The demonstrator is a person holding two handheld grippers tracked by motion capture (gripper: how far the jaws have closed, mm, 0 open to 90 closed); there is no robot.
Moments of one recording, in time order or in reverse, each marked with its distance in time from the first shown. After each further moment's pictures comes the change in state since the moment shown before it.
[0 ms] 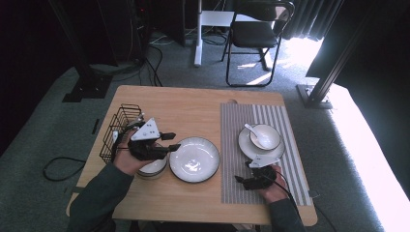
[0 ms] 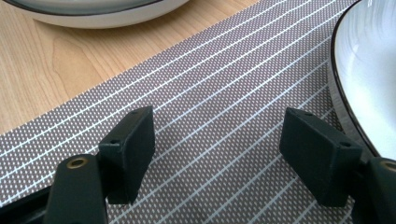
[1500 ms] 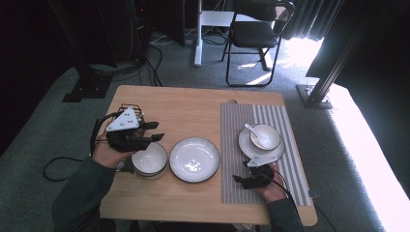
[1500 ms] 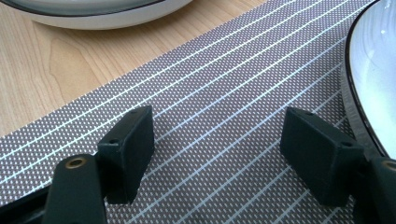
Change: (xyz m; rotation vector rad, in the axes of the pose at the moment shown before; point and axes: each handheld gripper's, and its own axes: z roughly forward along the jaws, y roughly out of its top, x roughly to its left) left arm 0.022 0.012 -0.051 -0.025 0.069 0.006; right arm -0.002 0.001 0.008 0.001 0.020 -0.007
